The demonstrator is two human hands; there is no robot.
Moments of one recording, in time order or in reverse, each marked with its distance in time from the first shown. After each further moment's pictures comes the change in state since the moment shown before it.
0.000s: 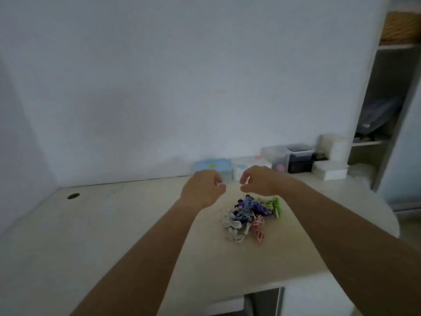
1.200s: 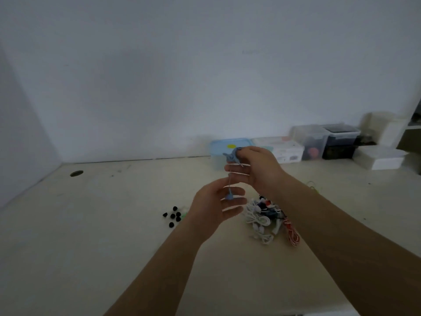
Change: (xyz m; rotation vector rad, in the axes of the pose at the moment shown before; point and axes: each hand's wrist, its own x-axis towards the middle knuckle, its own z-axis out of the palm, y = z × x) left_hand -0.021 -0.051 0.056 -1.534 -0.188 -0.512; right_hand 0.047 -0.073 0.060 1.531 0.118 0.153
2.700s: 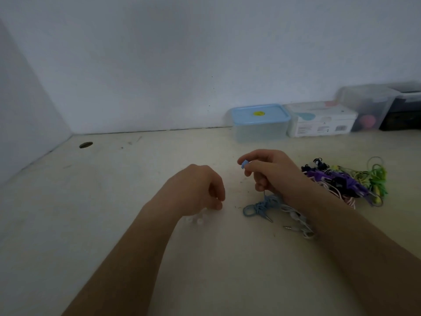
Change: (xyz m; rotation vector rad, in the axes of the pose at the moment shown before) left_hand 0.017 0.026 -0.081 1.710 0.014 0.087; right_hand 0.033 0.091 -0.015 -0.350 -0.181 -0.019
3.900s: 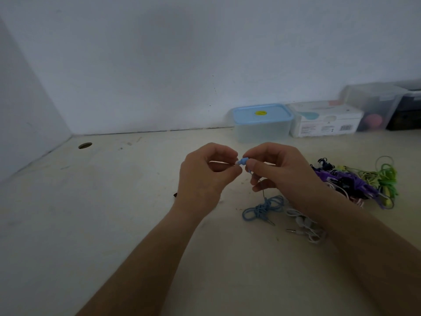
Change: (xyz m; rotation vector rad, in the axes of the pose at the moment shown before) left_hand 0.000 0.028 0.024 -0.810 0.651 0.092; right_hand -0.016 -0.003 -0.005 -0.056 -0.028 -0.248
